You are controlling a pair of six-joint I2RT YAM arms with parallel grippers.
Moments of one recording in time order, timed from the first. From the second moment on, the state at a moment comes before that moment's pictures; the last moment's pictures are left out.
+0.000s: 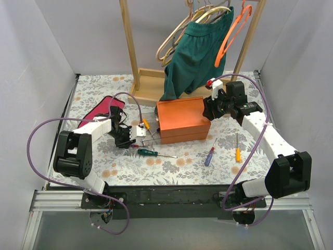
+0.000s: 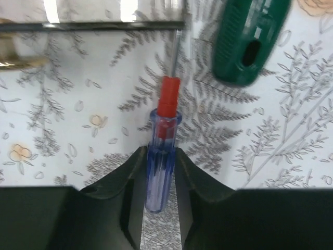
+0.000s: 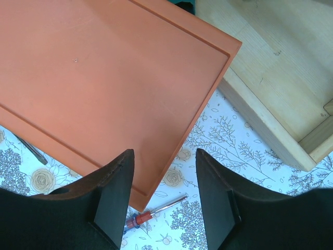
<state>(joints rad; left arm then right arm) -0.18 1.62 0.93 -0.74 0.43 1.26 0.29 1.37 1.14 -0.48 -0.36 -0.24</state>
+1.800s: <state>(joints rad) -0.19 1.57 1.27 -0.71 0.67 -0.03 0.28 1.34 1.08 -0.46 -0.34 -0.22</state>
